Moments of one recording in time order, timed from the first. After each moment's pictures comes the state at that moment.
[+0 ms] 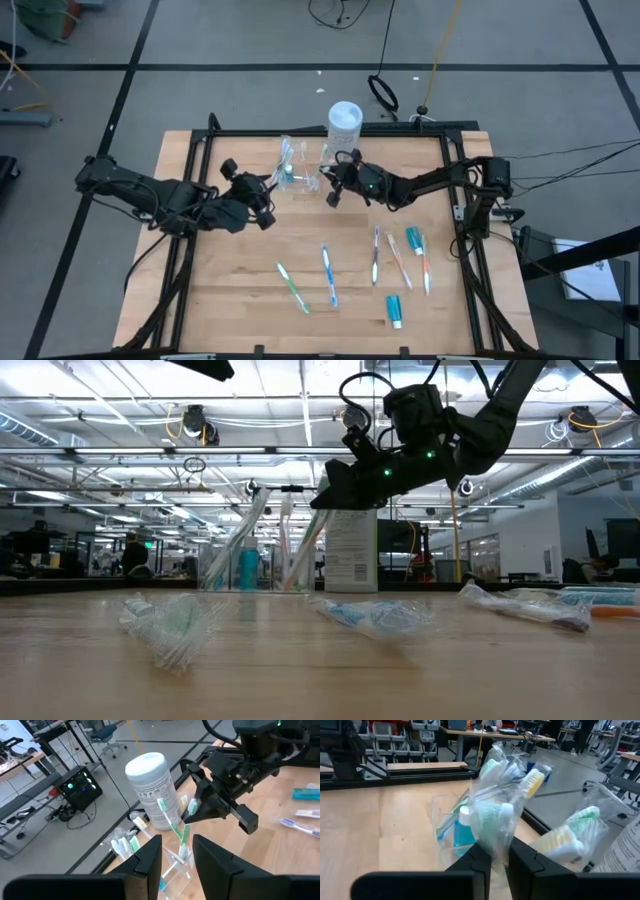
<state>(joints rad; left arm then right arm) -0.31 1.19 1.16 -0.68 -0.95 -0.34 -0.21 1.80 0.81 0.83 0.29 -0.07</state>
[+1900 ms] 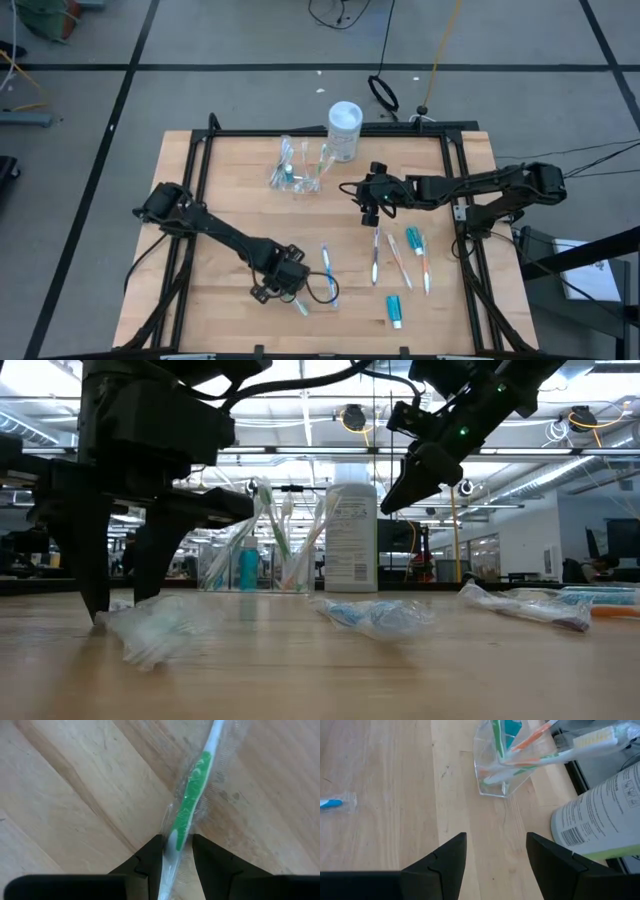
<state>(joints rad) -0.39 1.92 1.17 -0.65 0.06 0.31 -0.08 1.38 0.80 -0.13 0.29 -0.17</state>
